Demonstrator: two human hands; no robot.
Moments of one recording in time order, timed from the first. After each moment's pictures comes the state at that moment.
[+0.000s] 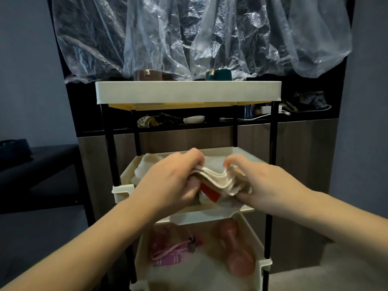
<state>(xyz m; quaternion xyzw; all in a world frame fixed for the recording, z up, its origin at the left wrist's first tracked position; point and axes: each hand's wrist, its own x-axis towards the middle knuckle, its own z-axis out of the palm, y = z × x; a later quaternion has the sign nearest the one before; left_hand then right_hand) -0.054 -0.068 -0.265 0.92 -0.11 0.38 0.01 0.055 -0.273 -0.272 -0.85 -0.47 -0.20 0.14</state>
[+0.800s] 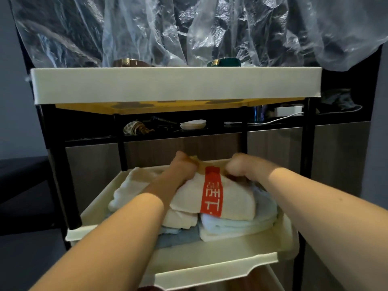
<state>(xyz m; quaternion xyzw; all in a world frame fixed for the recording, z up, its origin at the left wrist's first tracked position) 0.169 0.012 -0.266 0.84 0.24 0.22 0.44 0.230 -0.138 -0.252 -0.93 -0.23 0.06 0.27</state>
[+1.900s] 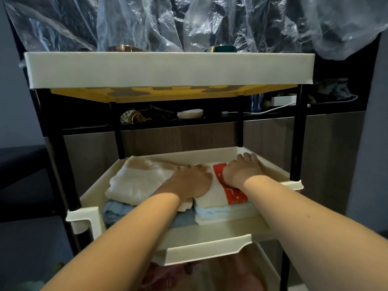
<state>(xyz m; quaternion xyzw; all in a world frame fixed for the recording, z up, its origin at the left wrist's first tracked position) 0.161 -0.011 -0.317 0.99 0.13 0.06 0.06 0.229 -0.137 -0.300 -0.98 -0.20 -0.04 -0.03</state>
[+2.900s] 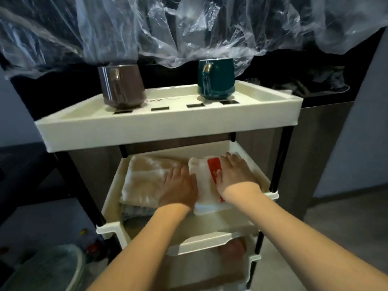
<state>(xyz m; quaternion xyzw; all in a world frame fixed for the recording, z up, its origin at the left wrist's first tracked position) 0.095 -0.037 -0.287 0.95 0.23 0.12 0.16 0.165 -0.172 -0.262 -0.95 -0.28 -0.04 0.13</state>
